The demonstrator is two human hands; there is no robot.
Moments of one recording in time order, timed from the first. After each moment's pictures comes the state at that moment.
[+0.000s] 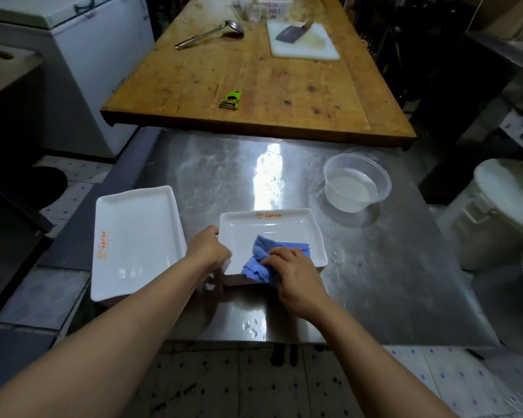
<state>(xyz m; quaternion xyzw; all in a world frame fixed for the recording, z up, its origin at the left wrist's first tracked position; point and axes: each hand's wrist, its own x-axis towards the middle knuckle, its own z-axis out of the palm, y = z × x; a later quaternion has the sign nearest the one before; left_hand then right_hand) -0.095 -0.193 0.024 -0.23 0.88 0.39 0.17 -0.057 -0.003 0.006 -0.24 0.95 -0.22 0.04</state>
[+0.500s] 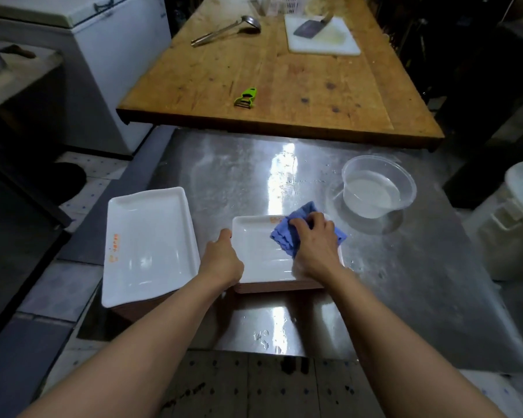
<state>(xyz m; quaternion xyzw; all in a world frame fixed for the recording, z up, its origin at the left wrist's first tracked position) -0.090 -0.187 0.010 -0.20 0.91 0.33 0.14 -0.132 -0.006 0.000 -0.10 0.99 -0.12 0.05</state>
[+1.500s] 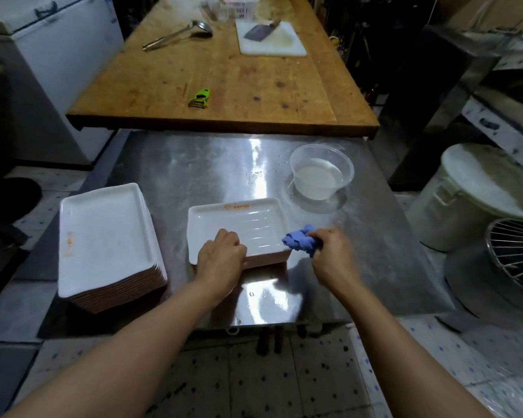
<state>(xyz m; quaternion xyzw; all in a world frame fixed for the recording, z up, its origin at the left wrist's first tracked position) -0.051 -0.117 0.021 0.12 0.99 0.04 0.03 -0.052 0.085 0.043 0.04 0.95 -0.30 -0.03</state>
